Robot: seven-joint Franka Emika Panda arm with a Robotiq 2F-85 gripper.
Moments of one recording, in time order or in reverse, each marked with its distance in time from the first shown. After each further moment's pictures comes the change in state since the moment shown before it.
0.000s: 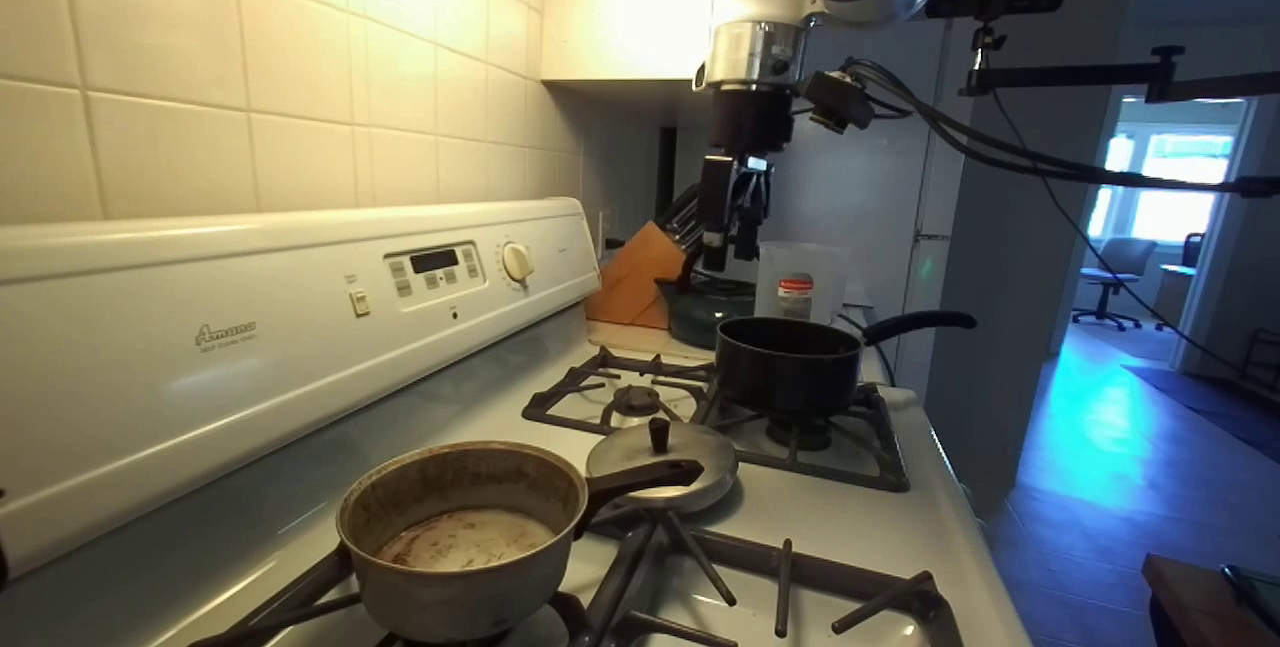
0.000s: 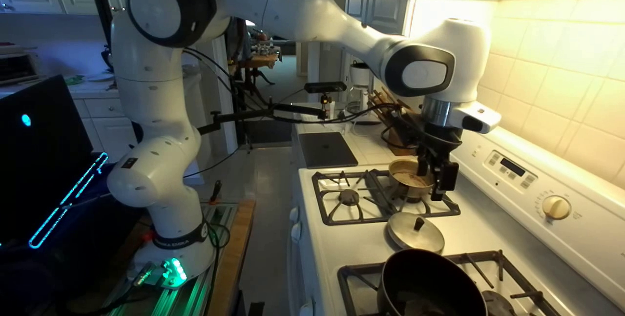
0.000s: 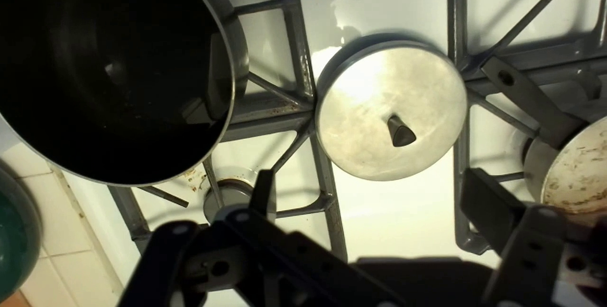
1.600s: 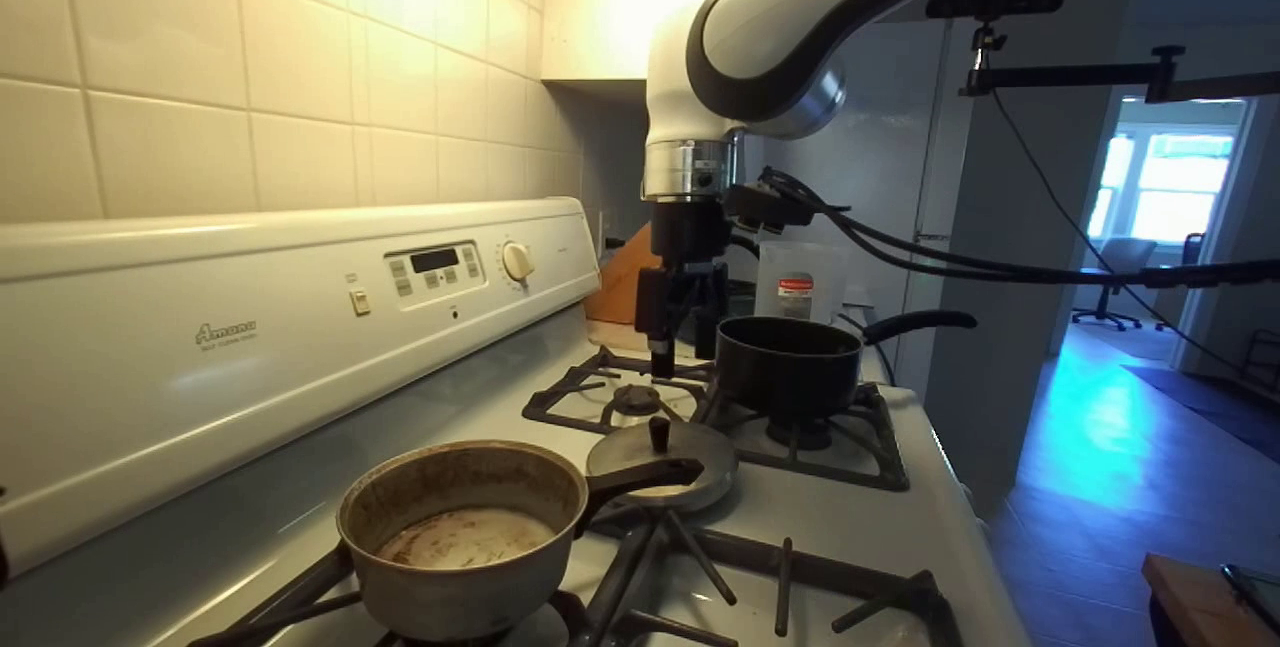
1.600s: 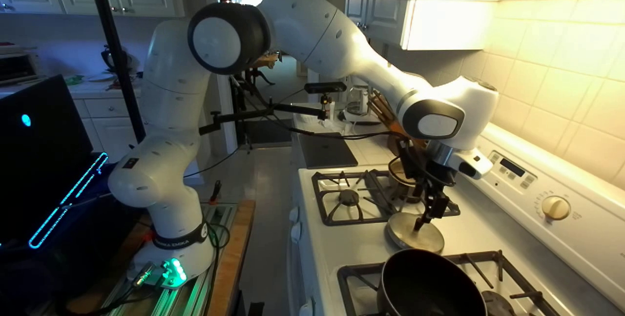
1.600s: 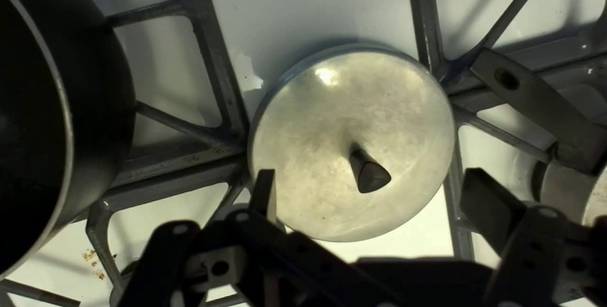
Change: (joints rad) arm 0.019 0.251 0.021 0.113 0.095 0.007 0.056
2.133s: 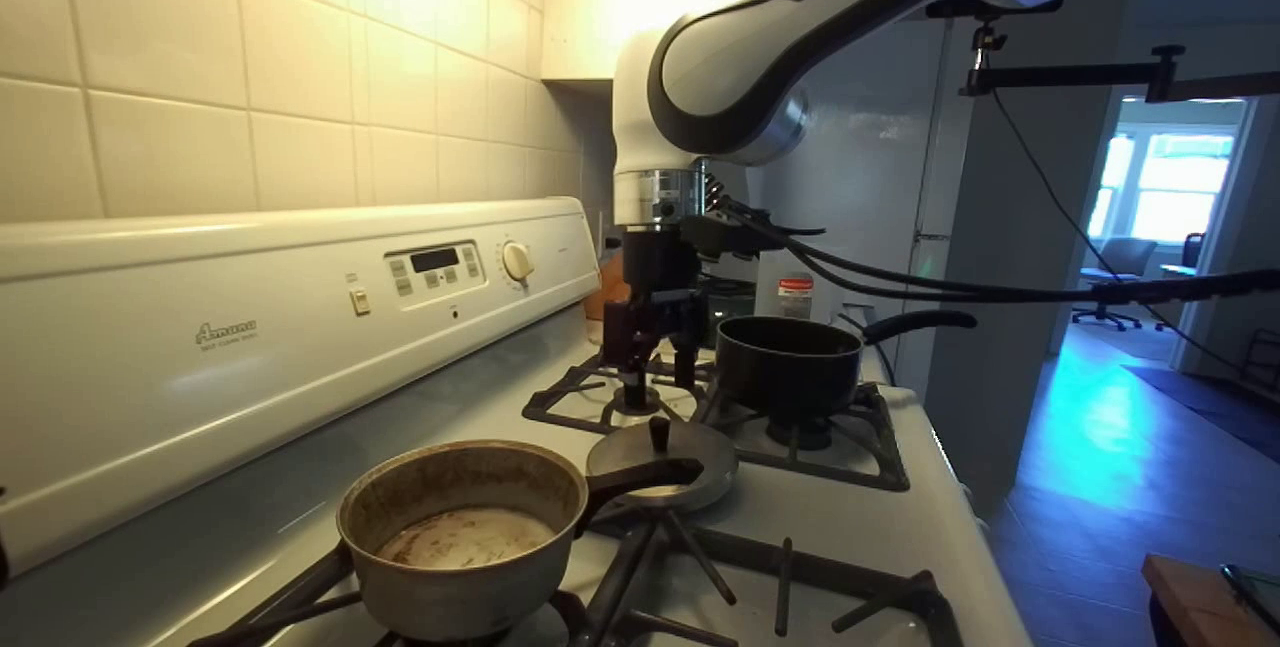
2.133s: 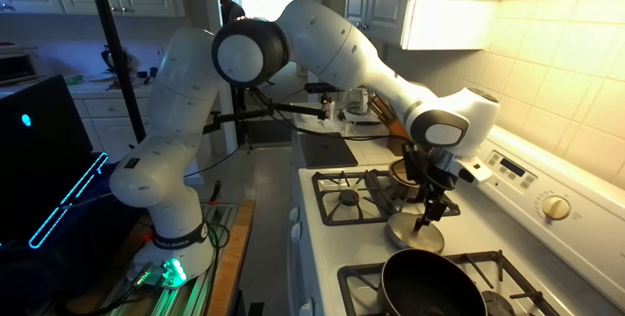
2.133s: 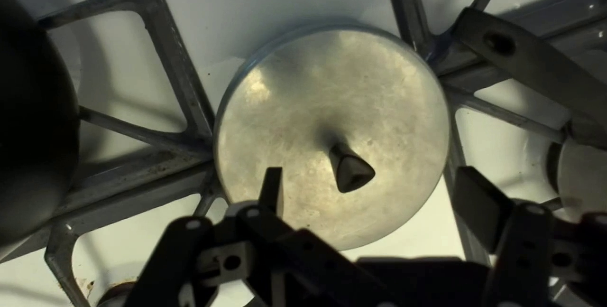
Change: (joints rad) arm 0.028 0.106 -0.001 0.094 -0.002 -0.018 0.116
